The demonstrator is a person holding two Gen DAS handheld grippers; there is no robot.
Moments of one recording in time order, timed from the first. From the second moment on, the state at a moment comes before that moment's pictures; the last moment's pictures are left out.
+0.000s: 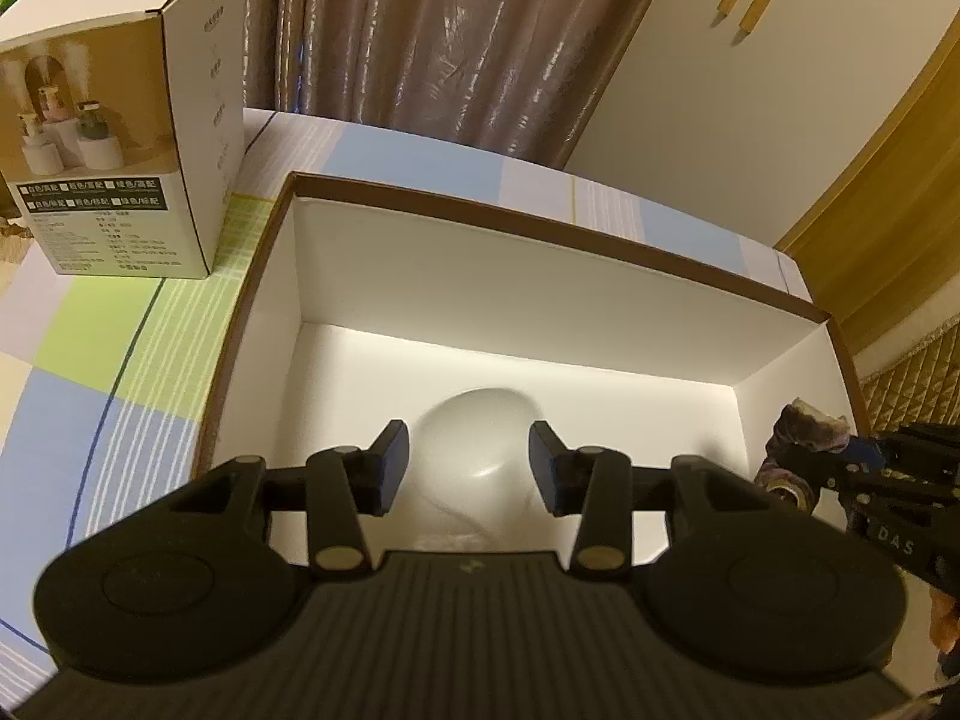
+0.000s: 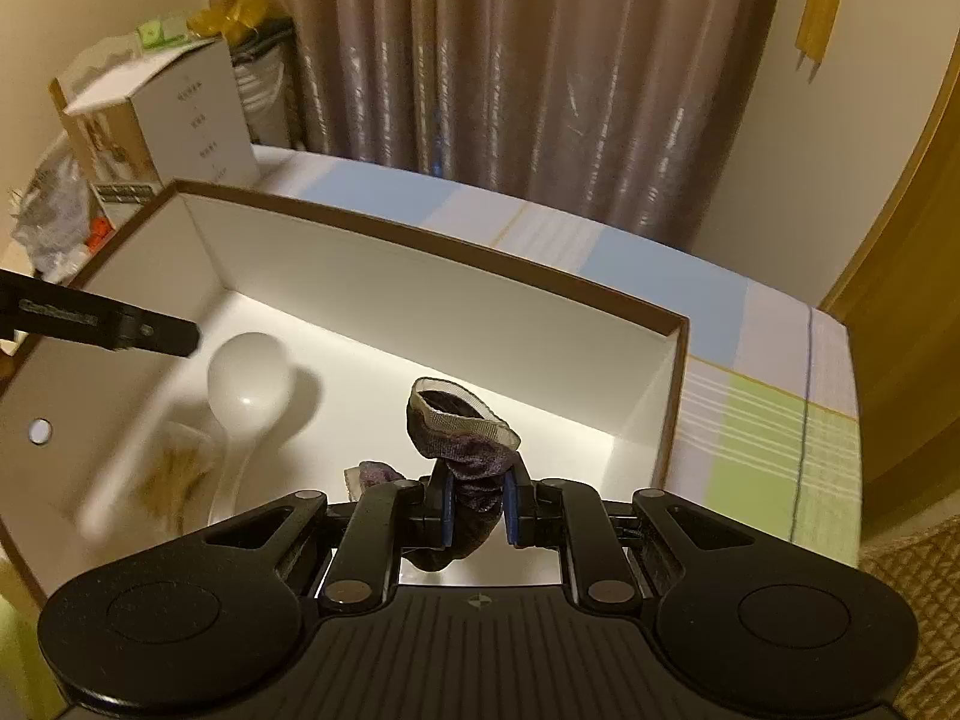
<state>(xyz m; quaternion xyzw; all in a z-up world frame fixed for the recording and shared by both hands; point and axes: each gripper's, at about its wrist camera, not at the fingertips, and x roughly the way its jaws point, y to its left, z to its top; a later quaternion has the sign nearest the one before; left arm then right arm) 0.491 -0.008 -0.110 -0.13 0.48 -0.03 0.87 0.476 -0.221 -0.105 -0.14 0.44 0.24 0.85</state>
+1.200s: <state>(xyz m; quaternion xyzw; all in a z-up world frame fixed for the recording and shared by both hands) 0.460 -0.031 -0.084 -0.02 0.47 -0.04 0.88 0.427 -0.217 -0.094 -0.20 0.42 0.24 0.85</state>
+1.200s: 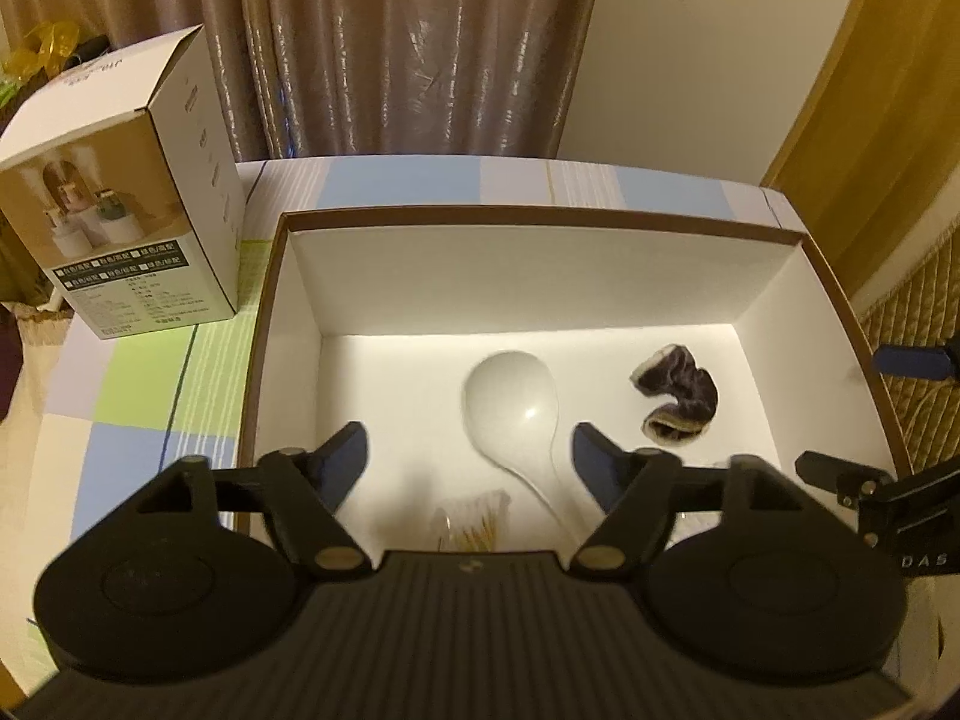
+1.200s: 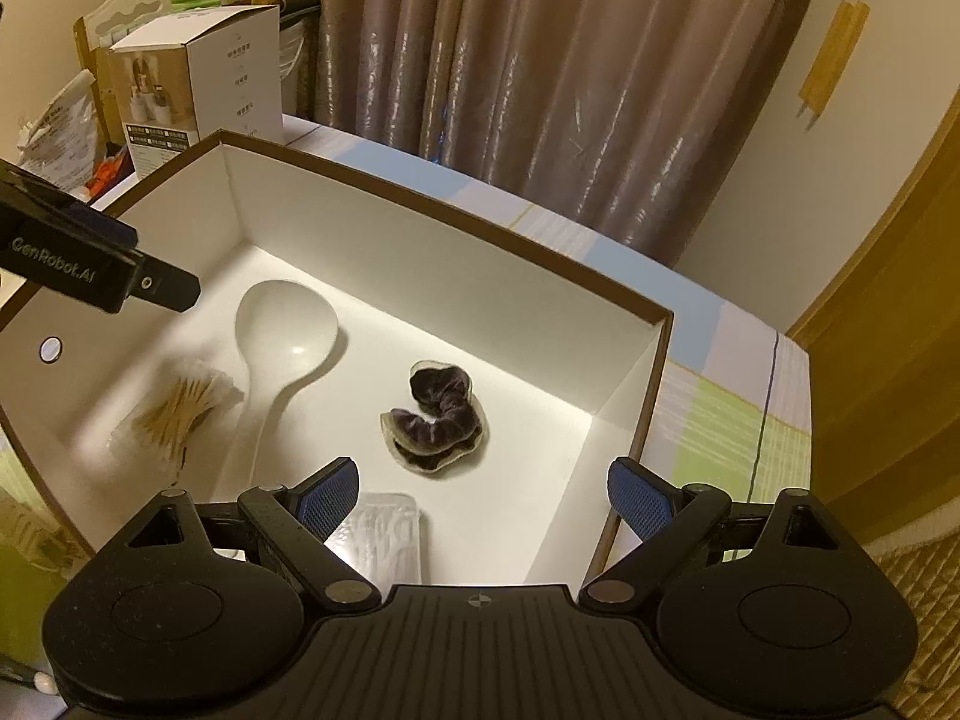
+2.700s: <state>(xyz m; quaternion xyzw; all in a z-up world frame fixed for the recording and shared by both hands) 0.301 -0.008 -0.025 0.07 0.41 -0.08 0.91 0.297 -0.285 -0.019 -0.03 0.38 0.23 0.89</state>
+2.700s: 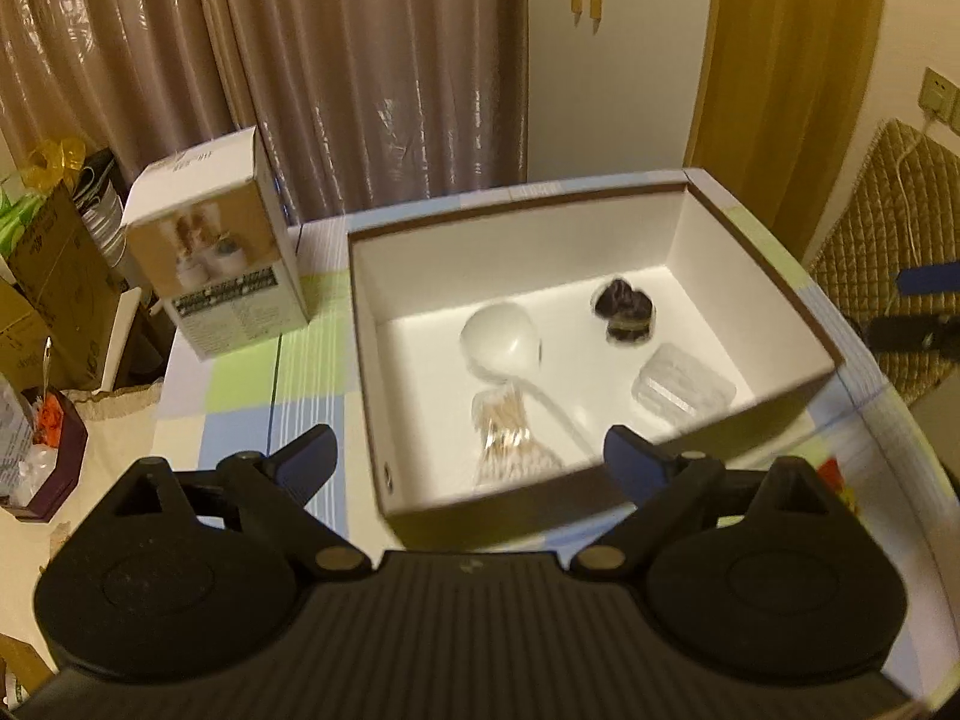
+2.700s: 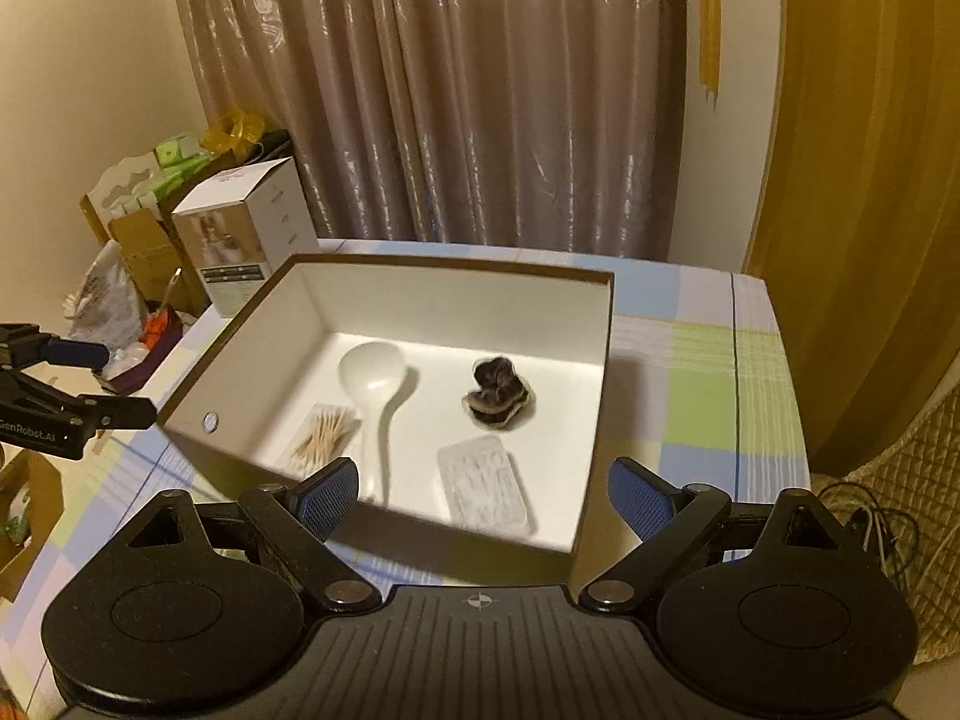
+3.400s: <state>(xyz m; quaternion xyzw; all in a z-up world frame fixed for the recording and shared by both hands) 0.198 0.024 -0.117 -0.01 0.49 -0.08 0.87 0.214 -0.340 -0.113 0.06 0.47 0.20 0.86</state>
